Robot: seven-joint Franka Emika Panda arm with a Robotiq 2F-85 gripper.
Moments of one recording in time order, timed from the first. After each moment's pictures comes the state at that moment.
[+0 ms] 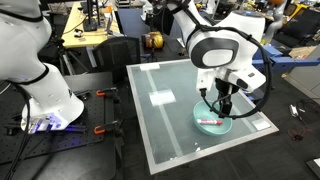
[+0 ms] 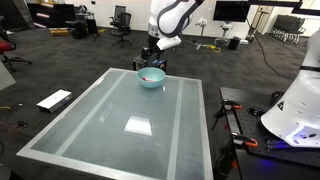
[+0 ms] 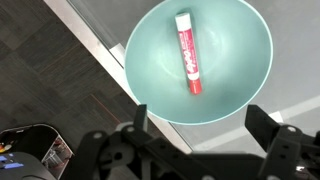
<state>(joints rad) -0.16 0.41 -0.16 -2.01 -0.05 2.65 0.28</state>
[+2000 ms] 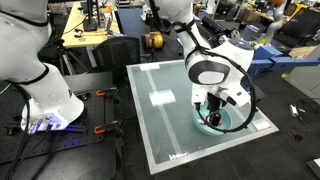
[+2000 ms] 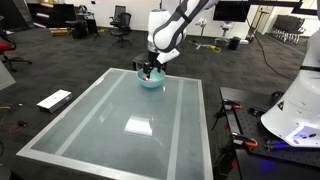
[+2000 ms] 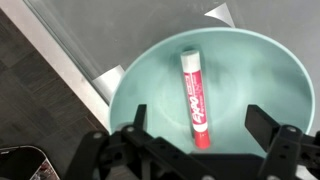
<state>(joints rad) -0.16 0.56 -0.16 -1.96 0.02 2.63 0.19</state>
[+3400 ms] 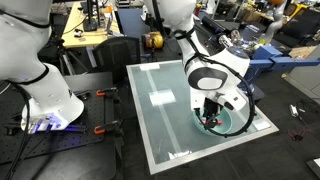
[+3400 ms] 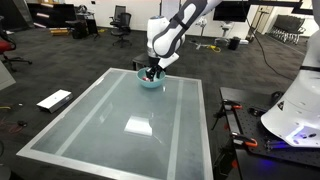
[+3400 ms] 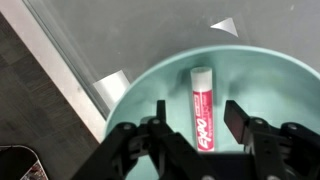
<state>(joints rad) -0.16 0.62 -0.16 -1.93 0.01 2.62 0.14</state>
